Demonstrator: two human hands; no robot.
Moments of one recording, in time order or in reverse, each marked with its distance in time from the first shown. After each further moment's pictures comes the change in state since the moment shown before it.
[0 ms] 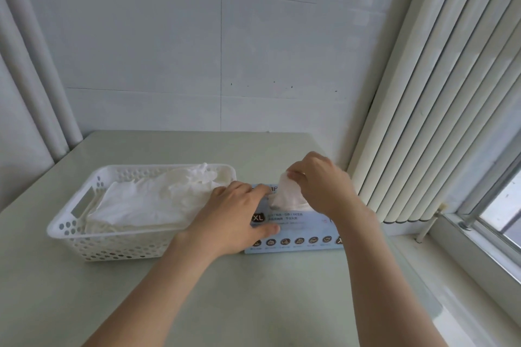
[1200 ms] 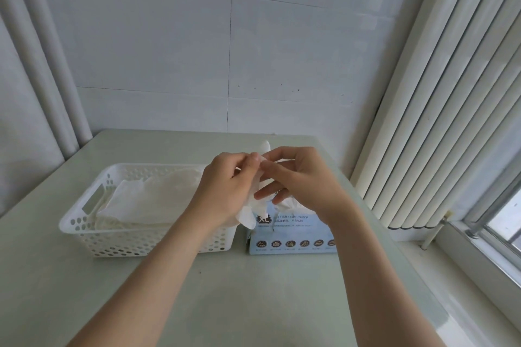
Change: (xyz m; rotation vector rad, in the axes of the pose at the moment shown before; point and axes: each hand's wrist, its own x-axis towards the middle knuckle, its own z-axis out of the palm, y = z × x) left_hand -0.001 0.006 -0.051 -0.775 0.407 -0.232; right_hand -0.019 -0.061 -0.035 1.055 -0.221 0.004
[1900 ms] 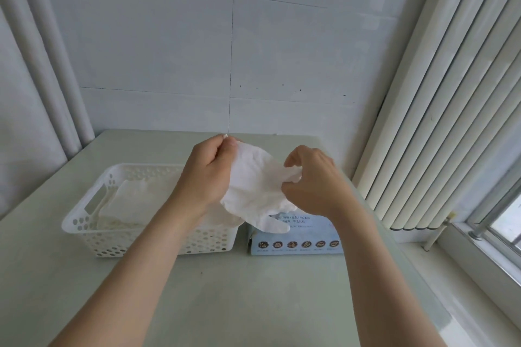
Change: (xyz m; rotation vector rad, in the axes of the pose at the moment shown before) left_hand 0.004 0.002 -0.025 -0.153 0.085 0.008; right_hand 0.000 0.002 -0.008 -0.734 0.162 0.105
